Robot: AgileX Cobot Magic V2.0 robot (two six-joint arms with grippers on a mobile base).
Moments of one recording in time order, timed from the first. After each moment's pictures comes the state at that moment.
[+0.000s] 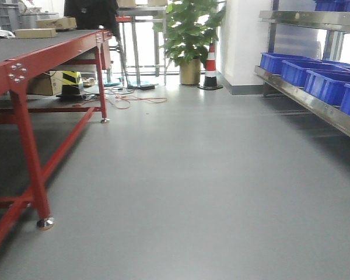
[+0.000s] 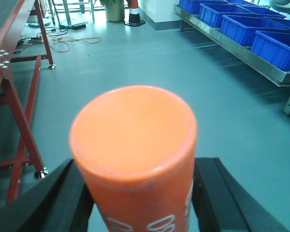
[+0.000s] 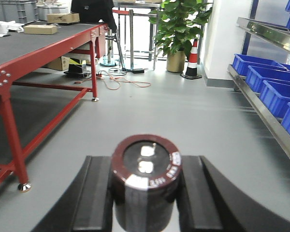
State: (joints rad) left arm -0.31 0.47 -0.87 0.03 0.76 0.00; right arm 0.14 0.39 -0.69 0.19 0.47 -0.16
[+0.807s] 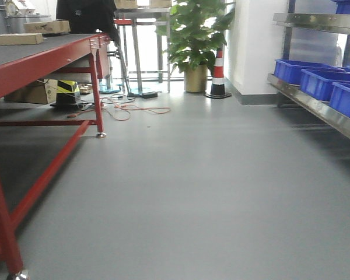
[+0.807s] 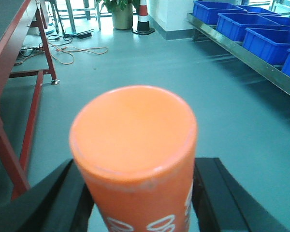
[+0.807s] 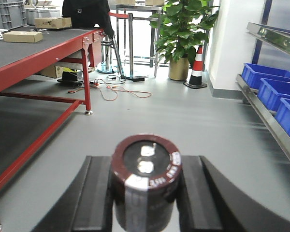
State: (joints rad) left arm -0.31 0.47 -0.87 0.03 0.76 0.00; right arm 0.14 0.39 -0.69 0.19 0.47 -0.16
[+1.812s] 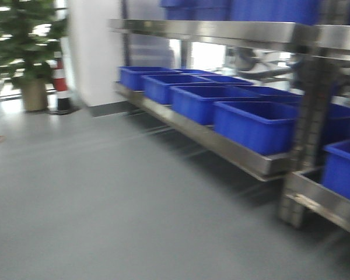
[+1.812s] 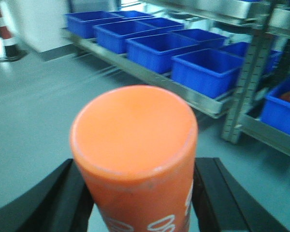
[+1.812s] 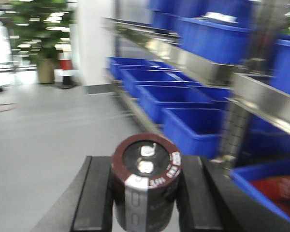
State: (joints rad) left arm -0.31 0.47 -0.87 0.04 0.76 0.00; right arm 0.14 0.39 -0.69 0.19 0.47 -0.16
